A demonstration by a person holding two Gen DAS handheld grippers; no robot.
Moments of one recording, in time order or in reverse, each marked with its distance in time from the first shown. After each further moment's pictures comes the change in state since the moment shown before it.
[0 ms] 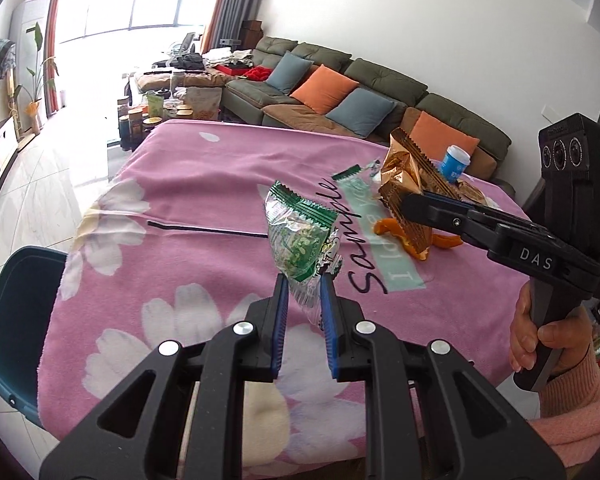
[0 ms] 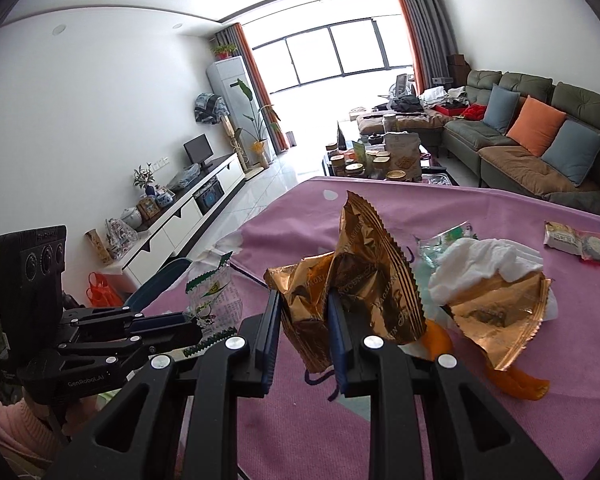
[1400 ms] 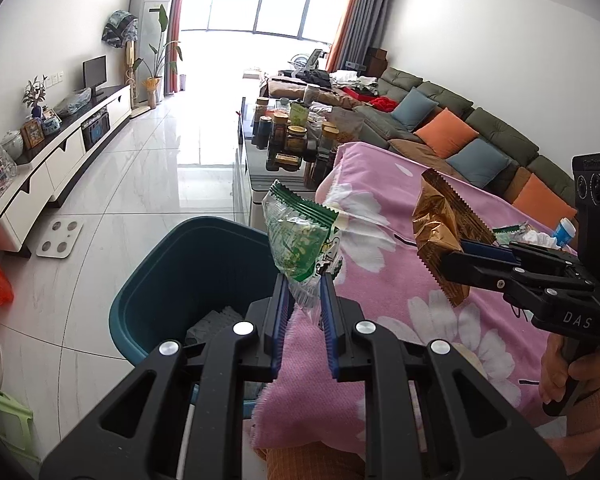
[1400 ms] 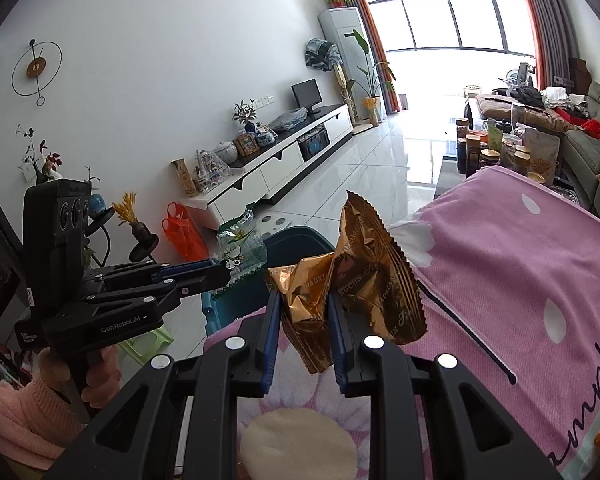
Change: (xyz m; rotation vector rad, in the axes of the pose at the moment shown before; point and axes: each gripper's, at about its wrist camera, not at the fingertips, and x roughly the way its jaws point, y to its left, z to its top) left arm -0.097 0.149 -0.024 -0.241 -0.098 0.368; right arm 0.109 0.136 0.029 -0.224 0.184 0.329
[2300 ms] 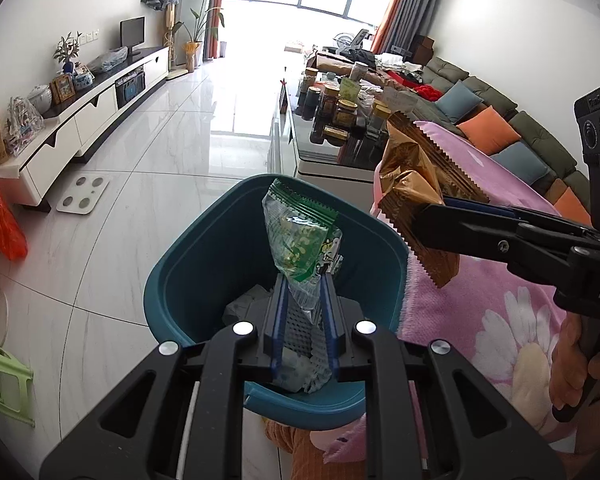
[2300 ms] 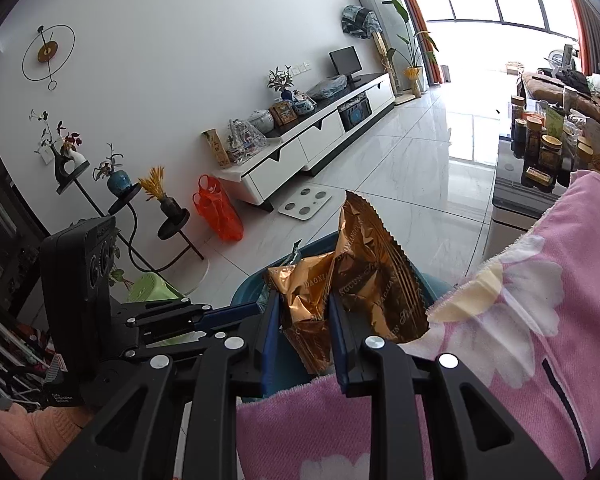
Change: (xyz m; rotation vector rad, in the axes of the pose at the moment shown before) left arm 0.048 0.069 -0.021 -0.124 0.099 0.097; right arm 0.099 0.035 0.033 -0.021 0.134 0.142
